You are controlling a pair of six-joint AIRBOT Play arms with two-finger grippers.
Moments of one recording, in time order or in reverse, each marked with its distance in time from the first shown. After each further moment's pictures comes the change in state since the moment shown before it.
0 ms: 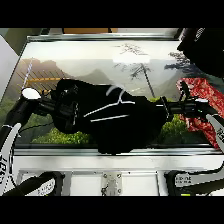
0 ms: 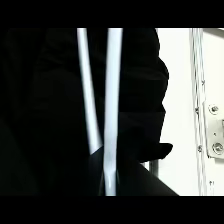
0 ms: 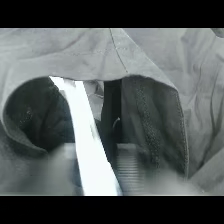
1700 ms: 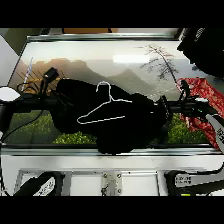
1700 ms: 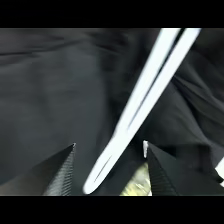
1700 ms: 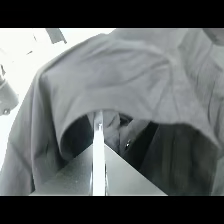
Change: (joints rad) left arm 0.133 0.176 0.039 0.134 0.252 -0.445; right arm 0.001 0.021 0.000 0.047 -0.007 0.032
